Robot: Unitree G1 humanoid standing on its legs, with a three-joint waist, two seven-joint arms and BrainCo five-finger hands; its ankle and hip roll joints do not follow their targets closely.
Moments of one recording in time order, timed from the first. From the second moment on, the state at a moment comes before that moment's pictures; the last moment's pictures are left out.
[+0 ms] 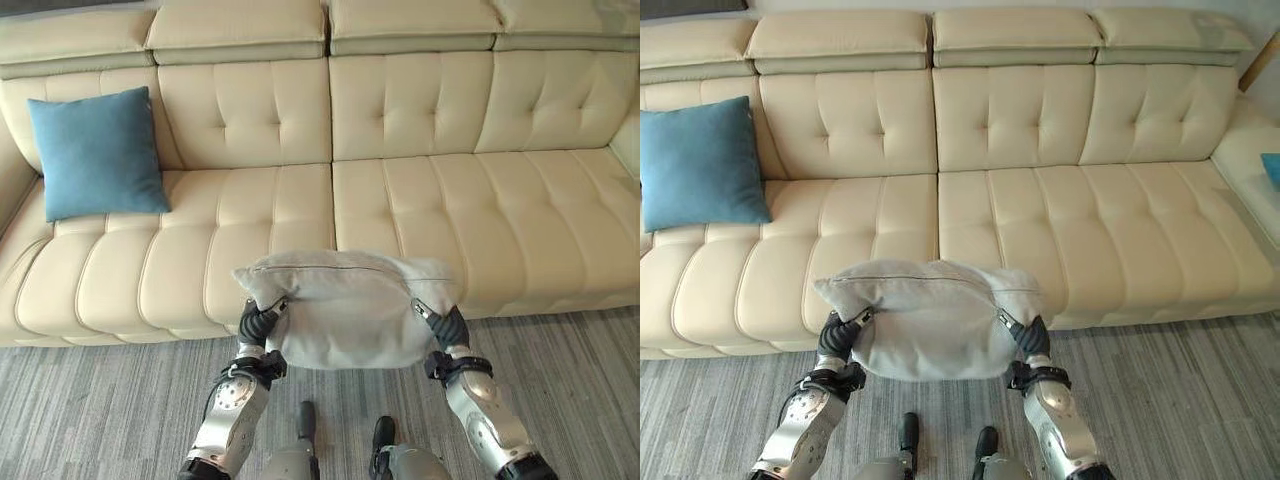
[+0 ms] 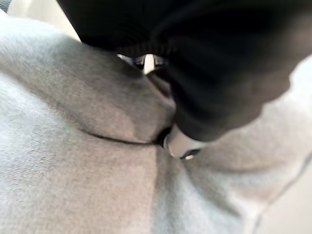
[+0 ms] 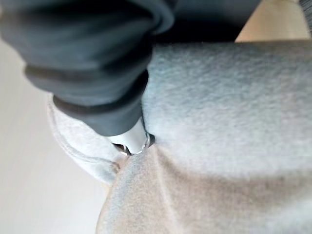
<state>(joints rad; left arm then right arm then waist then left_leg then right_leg) 0.04 0.25 -0.26 0.18 -0.54 -0.20 0.27 -0.02 -0.27 0.30 0.19 0.51 -0.17 -0.22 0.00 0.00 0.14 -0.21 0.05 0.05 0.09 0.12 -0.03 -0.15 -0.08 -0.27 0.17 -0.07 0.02</state>
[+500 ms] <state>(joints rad) 0.05 0.23 -0.27 0.28 -0.53 -0.11 0.27 -0.06 -0.31 0.32 0.23 0.40 -0.08 -0.24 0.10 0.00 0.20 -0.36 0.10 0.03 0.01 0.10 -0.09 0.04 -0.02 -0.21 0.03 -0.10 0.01</state>
